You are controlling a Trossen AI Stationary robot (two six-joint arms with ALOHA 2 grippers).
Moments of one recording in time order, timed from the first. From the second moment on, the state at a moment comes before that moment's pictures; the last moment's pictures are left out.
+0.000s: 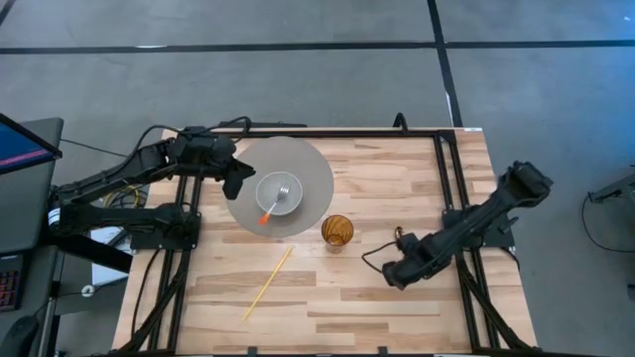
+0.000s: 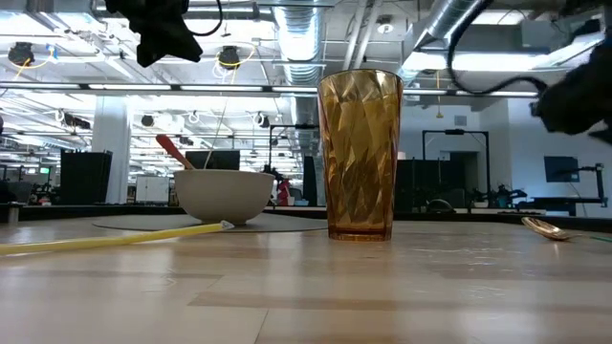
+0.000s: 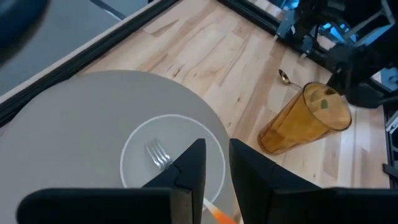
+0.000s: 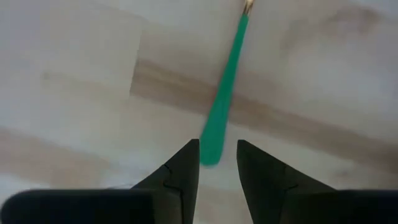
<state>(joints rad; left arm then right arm) 0.38 0.86 0.95 -0.70 0.10 -0.24 0.59 1.53 0.83 -0.86 -0.03 1.83</state>
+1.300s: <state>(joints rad) 0.38 0.86 0.95 -0.69 0.10 -0.24 0.38 1.67 0.84 -0.83 -0.13 1.50</state>
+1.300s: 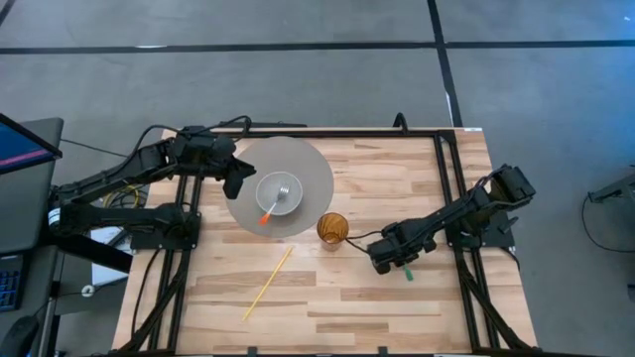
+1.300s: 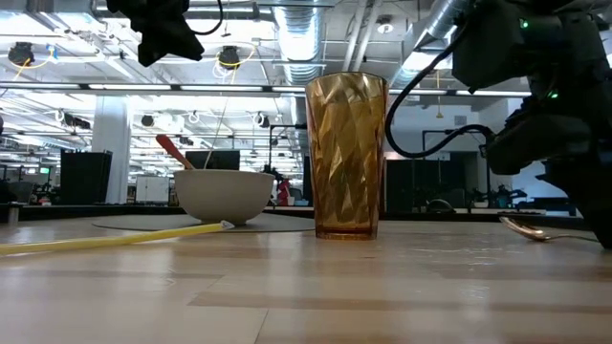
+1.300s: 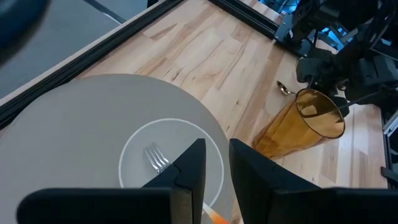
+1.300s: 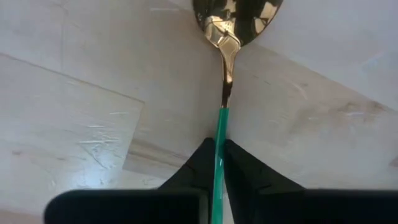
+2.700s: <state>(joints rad) 0.38 0.86 0.95 -0.63 0.10 -0.16 -0.11 1.74 1.71 -0.93 0.45 -0.25</state>
